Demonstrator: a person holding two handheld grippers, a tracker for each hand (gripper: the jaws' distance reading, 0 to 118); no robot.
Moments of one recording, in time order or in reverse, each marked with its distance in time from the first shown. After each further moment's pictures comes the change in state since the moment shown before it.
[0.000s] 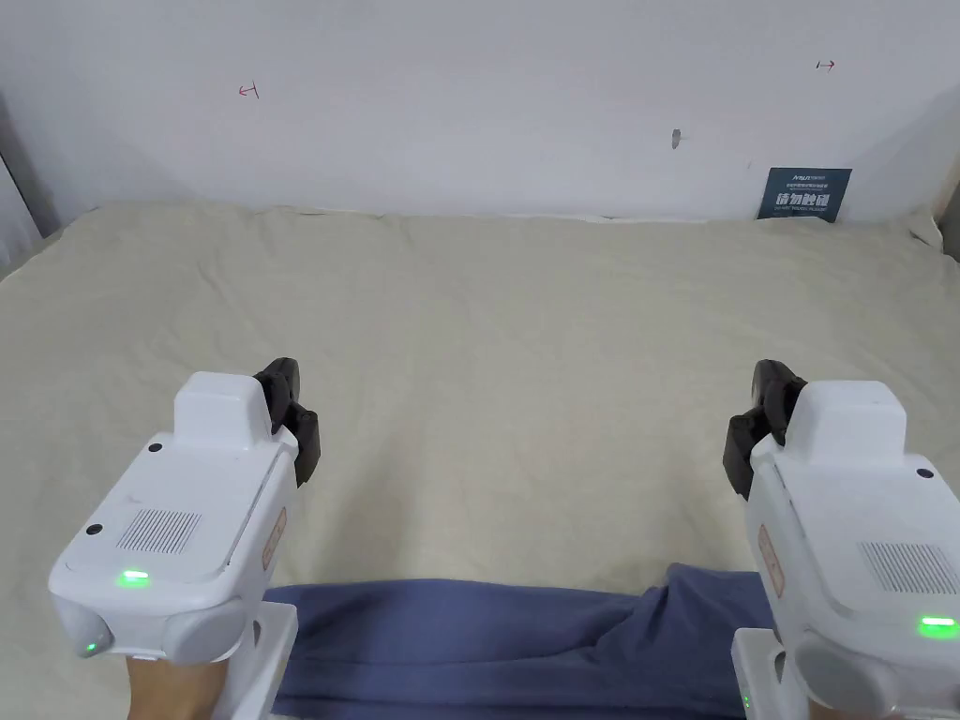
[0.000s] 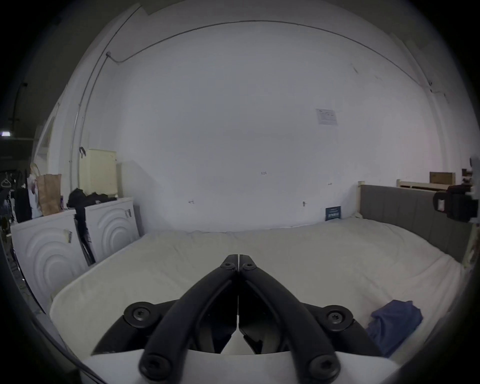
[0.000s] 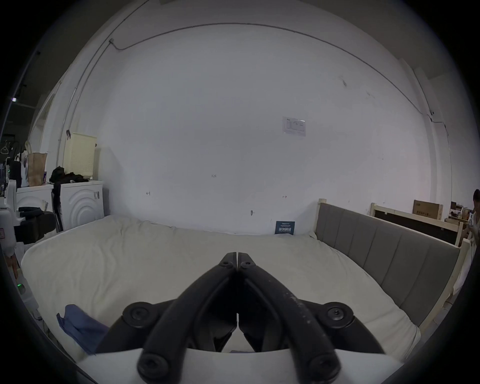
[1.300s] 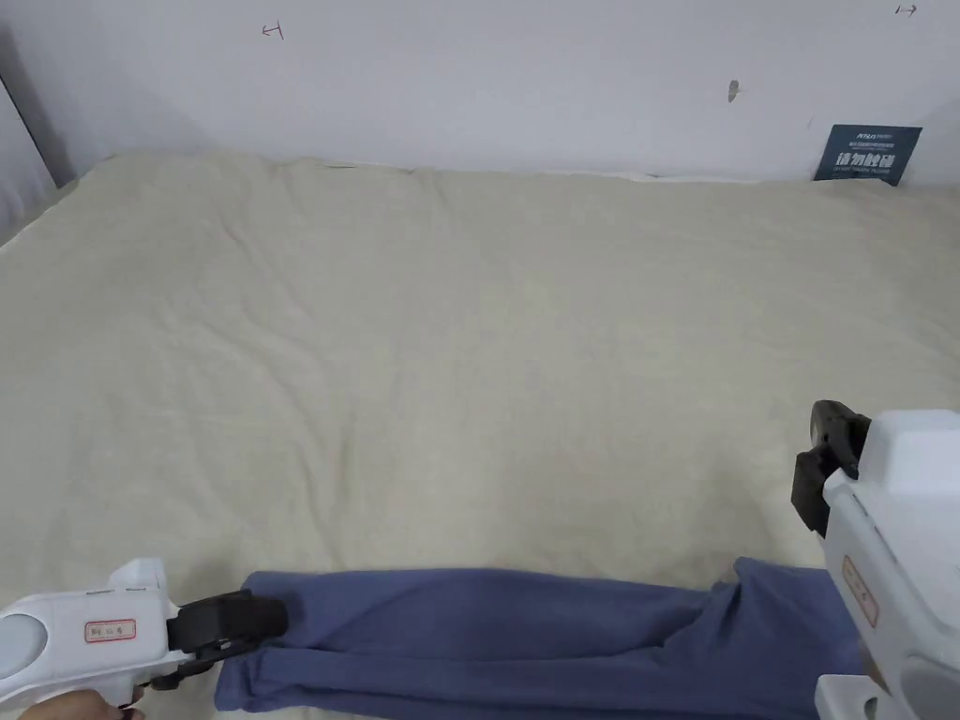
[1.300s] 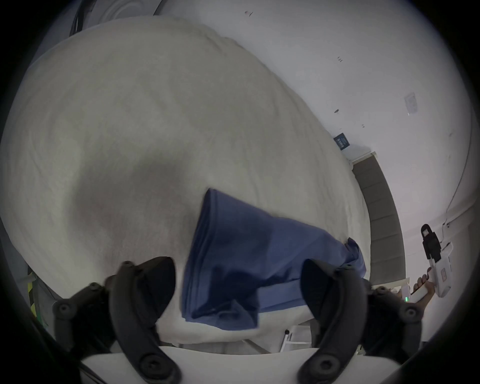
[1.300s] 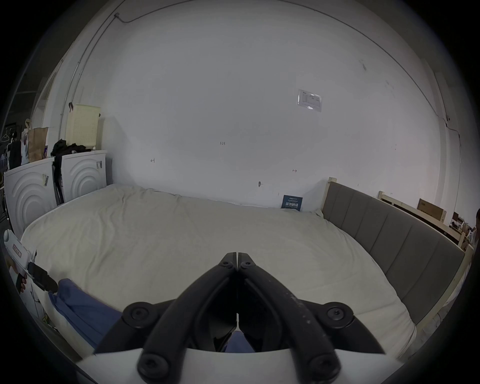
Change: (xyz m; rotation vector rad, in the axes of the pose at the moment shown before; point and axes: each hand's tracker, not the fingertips) left arm -0.193 -0.192 -0.065 -0.982 -0.269 0.700; right arm -0.022 -0.029 -0.049 -0.181 0.030 0.070
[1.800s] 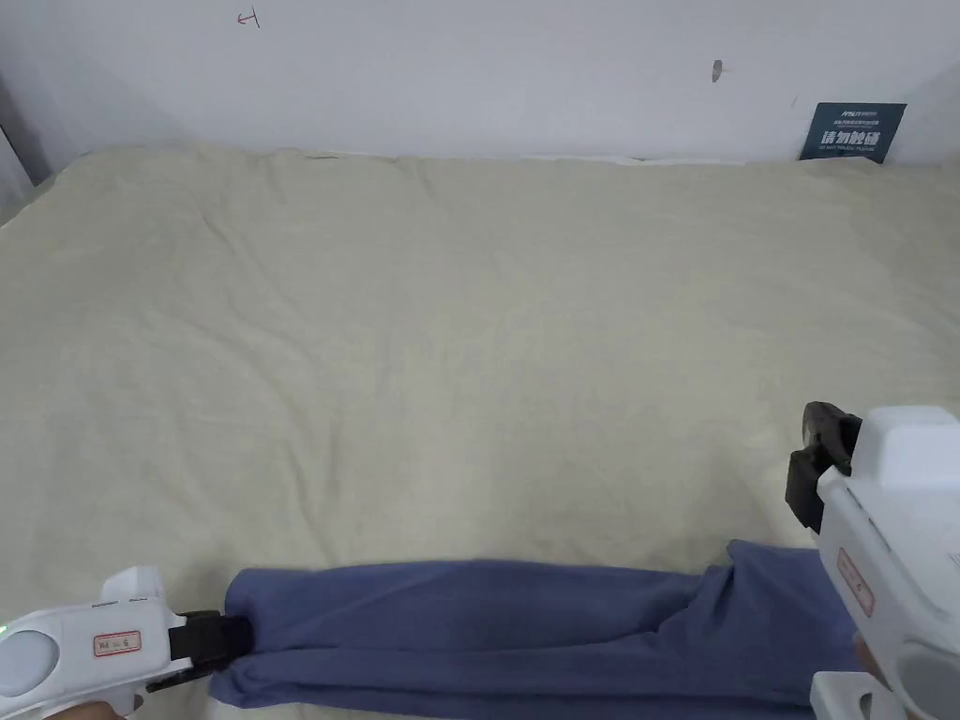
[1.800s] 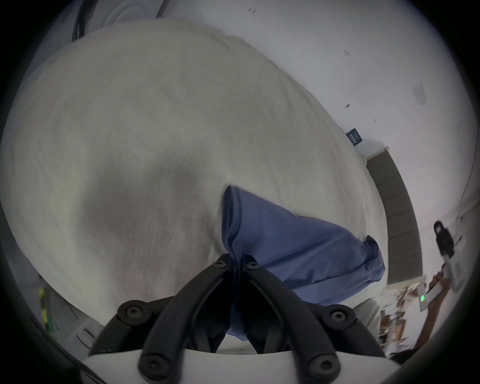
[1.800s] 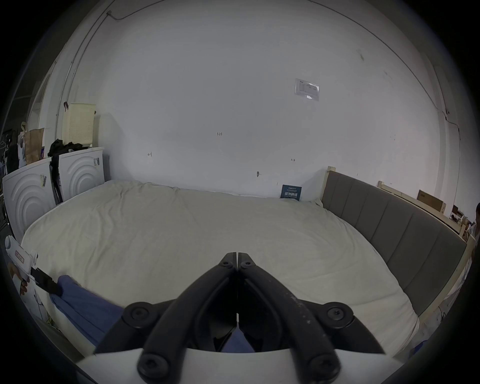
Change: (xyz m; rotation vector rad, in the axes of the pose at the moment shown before) left arm -0.002 -0.003 -0.005 0.062 0.107 -0.103; right arm 0.007 -0.012 -0.002 -0.049 -0.002 -0.027
